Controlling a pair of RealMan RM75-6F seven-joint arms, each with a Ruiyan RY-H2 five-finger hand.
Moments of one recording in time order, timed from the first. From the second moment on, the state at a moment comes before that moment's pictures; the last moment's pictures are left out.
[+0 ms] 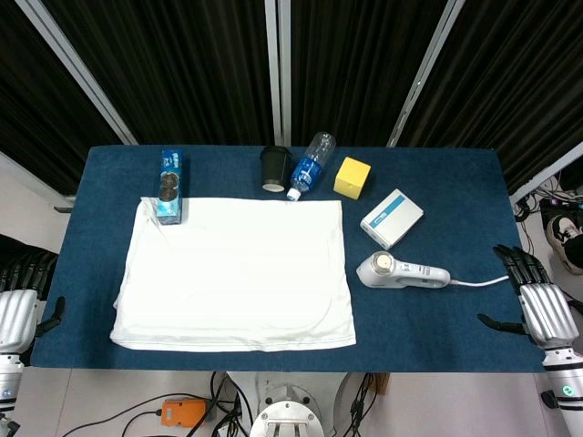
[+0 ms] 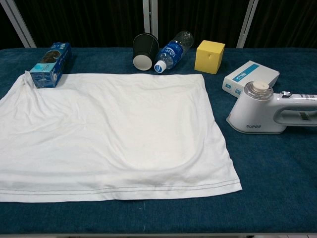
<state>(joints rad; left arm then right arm) -0.04 -1.19 -0.04 -1.50 1.45 1.50 0.01 0.13 -1.05 0.03 -1.60 -1.58 1.44 0.24</state>
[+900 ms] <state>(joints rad) -0.06 -1.21 -0.01 -1.47 1.50 1.47 -0.03 0.46 -1.12 0.14 -1.84 -1.03 1.00 -0.29</state>
